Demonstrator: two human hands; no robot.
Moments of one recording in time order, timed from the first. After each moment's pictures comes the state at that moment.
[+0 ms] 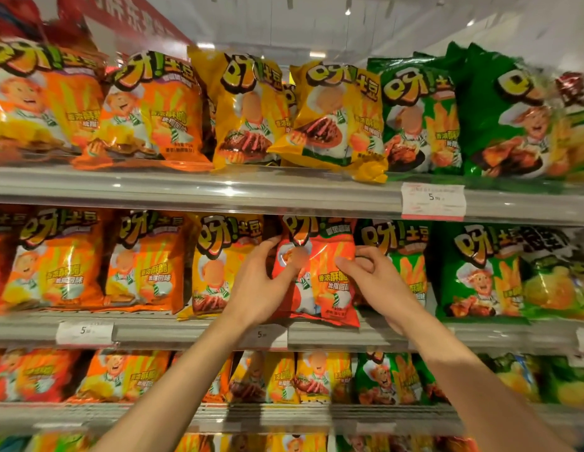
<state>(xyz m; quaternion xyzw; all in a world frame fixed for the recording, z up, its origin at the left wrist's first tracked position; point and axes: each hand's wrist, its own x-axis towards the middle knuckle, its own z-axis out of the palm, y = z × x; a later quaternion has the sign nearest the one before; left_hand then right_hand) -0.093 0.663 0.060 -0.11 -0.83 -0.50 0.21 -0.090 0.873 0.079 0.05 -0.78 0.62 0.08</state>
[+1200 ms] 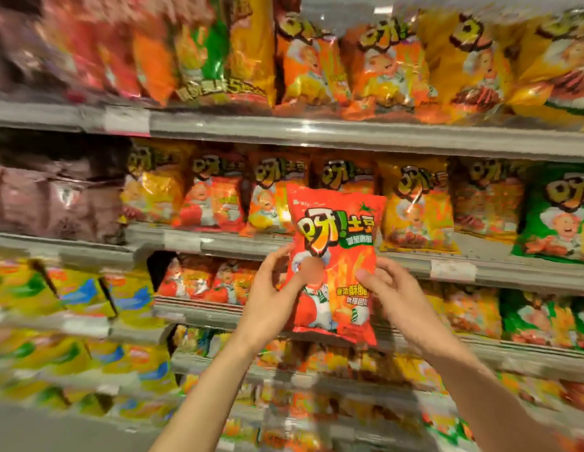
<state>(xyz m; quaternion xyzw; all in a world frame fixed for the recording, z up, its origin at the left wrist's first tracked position) 0.094 0.349 0.003 -0.04 -0.74 -0.64 0.18 0.059 0.555 0.006 0.09 -0.72 0.69 -0.01</state>
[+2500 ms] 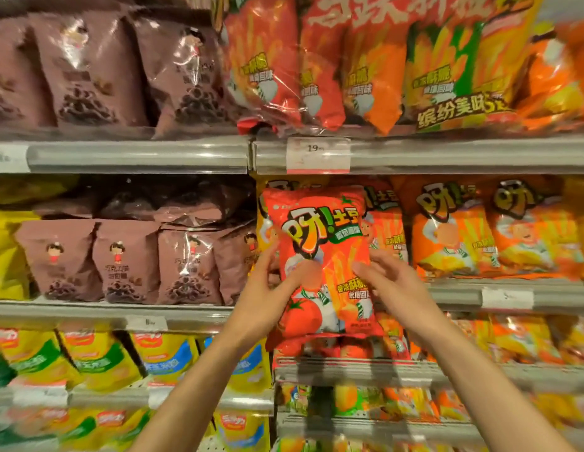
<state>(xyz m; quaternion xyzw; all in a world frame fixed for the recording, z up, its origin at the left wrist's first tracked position) 0.005 -0.023 0.027 -0.06 -0.77 -0.63 0.12 -0.008 0.190 0.037 0.11 -0.75 0.65 0.04</state>
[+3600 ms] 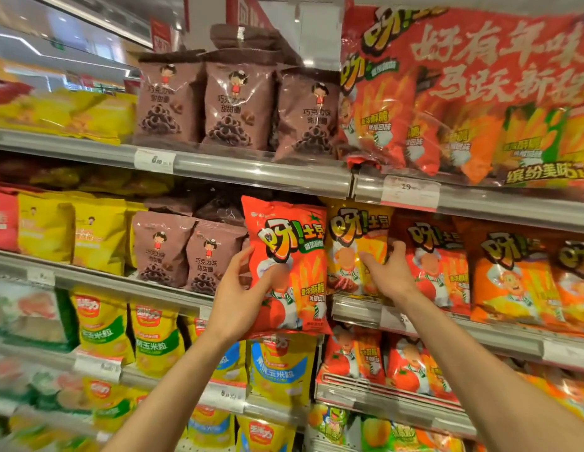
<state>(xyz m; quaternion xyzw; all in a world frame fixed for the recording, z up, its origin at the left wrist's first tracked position) 0.056 -0.168 0.031 0.03 -0.74 -0.62 0.26 -0.081 0.082 0.054 0.02 -0.85 0.52 0.11</state>
